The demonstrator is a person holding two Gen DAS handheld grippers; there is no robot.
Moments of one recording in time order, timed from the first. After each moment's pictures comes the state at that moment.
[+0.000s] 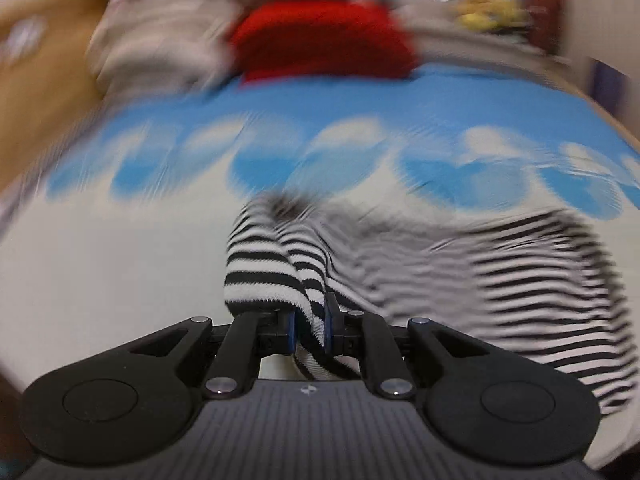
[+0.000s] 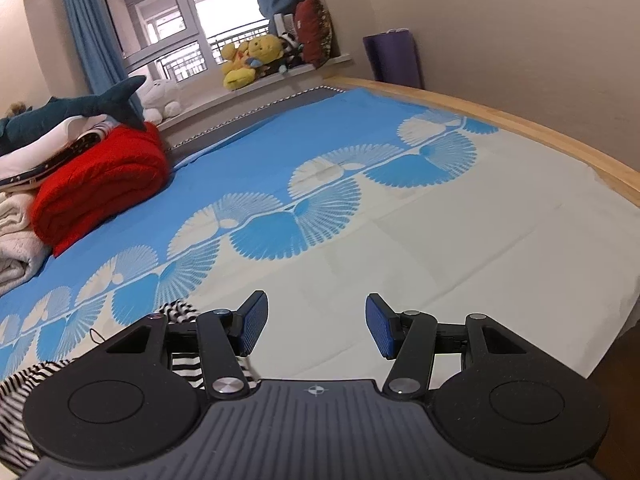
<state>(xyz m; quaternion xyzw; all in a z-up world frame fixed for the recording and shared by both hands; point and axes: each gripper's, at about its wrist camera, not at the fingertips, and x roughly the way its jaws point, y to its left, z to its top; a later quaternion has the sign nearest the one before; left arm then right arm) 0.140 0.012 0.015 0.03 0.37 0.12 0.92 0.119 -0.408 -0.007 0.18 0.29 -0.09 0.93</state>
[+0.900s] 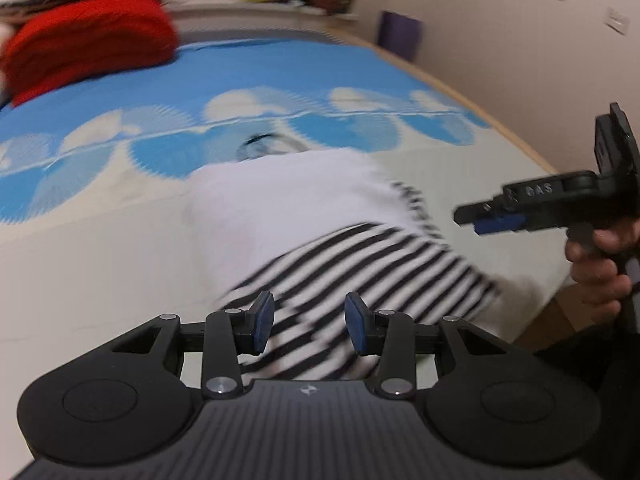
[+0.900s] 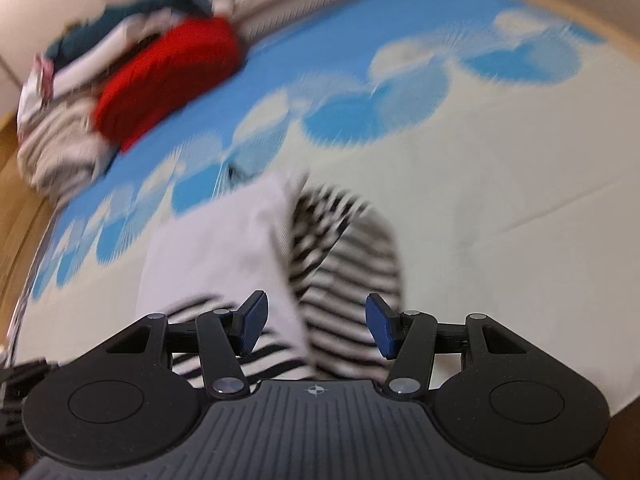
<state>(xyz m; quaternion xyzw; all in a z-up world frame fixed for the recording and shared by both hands) 0.142 -0.084 -0.014 0.00 0.41 -0.18 0.90 0.171 -0.406 -0.060 0.20 0.45 0.10 0.86</state>
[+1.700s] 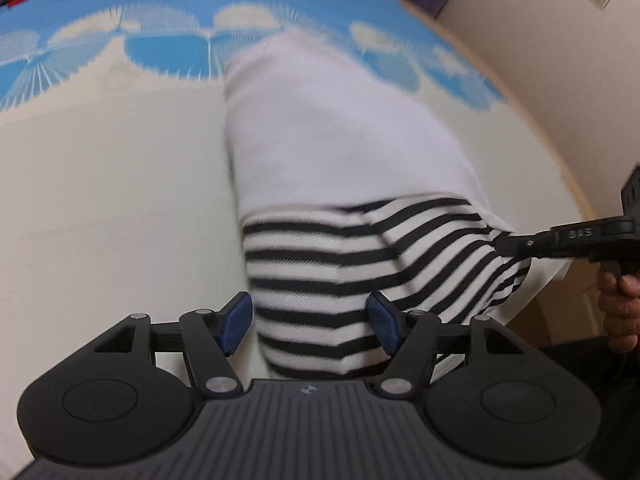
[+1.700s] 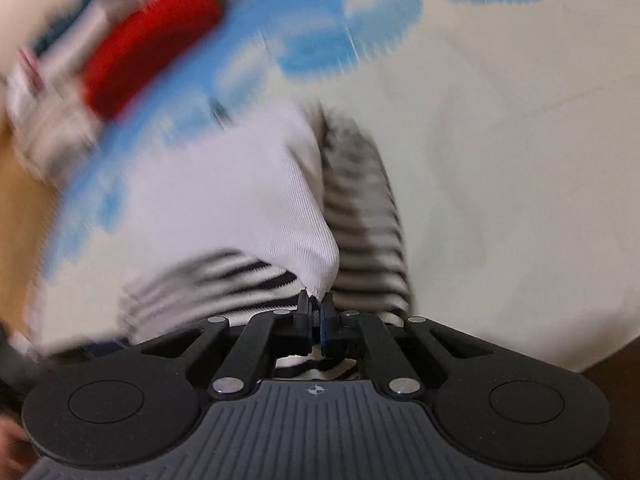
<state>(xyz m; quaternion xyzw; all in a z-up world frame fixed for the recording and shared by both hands) 0.161 -0.081 -0.068 -0.06 0.51 -0.19 0.84 0.154 -0.437 -0.092 0.21 0.53 0.10 0.81</state>
